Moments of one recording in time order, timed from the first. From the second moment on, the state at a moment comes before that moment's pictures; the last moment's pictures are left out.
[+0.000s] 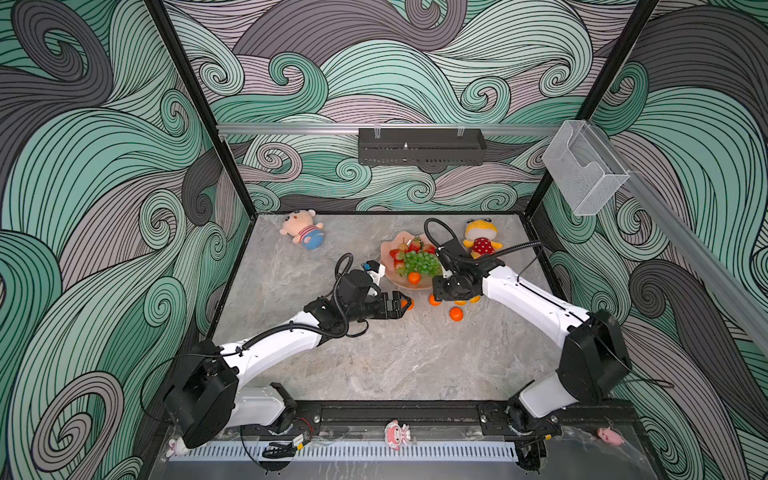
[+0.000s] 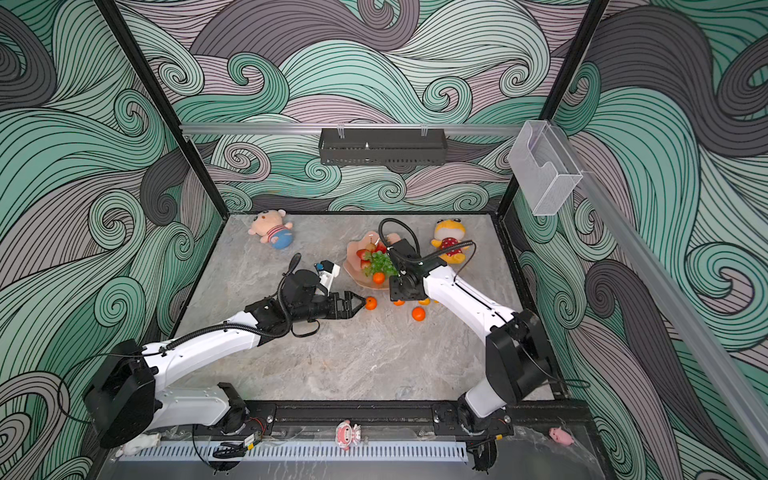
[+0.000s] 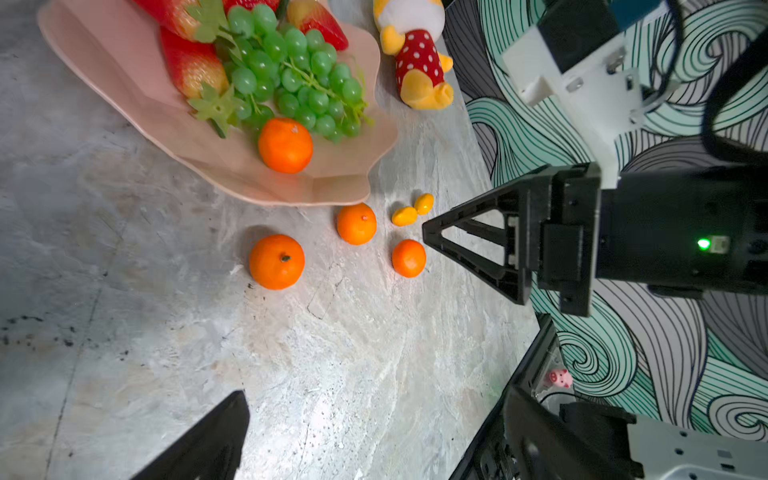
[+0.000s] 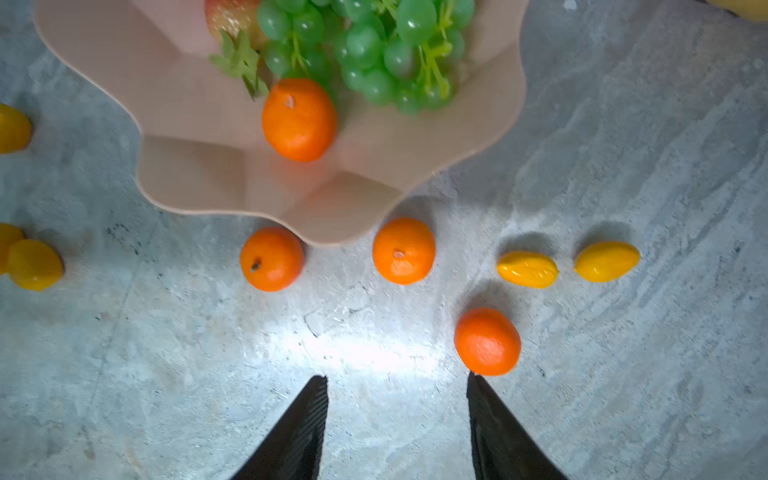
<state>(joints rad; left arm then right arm) -0.78 1.31 0.76 -0.05 0.20 -0.71 0.55 1.51 1.14 -0.84 0.10 0.44</state>
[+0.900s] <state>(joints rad) -0.90 1.45 0.87 -0.07 0.12 -0.66 0.42 1.56 1.01 -0.81 0.05 0.46</state>
